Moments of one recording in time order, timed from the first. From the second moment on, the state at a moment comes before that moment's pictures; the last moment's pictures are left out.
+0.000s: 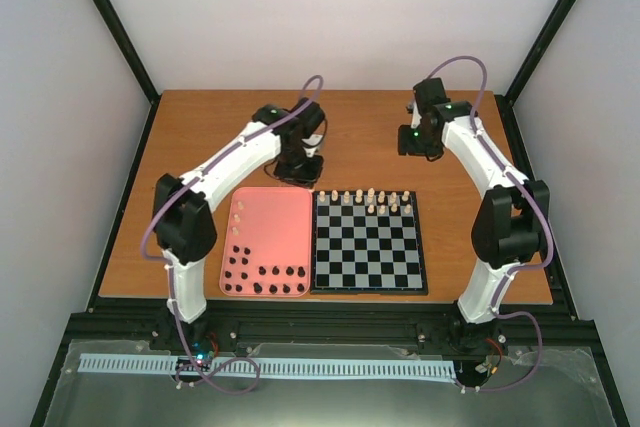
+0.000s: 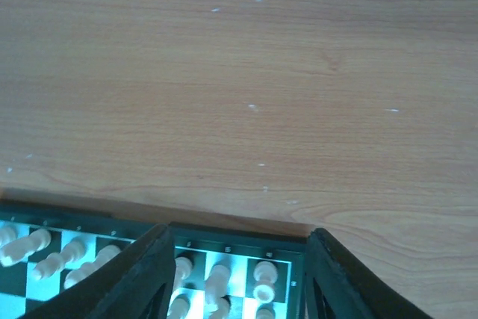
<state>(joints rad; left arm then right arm) -0.59 1.90 1.78 -1.26 0.14 -0.36 0.24 1.82 1.62 -0.92 -0.06 0.20</state>
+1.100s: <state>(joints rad) -0.81 2.41 2.24 -1.29 0.22 -0.36 0.07 1.82 1.63 -0.92 -0.09 0.17</state>
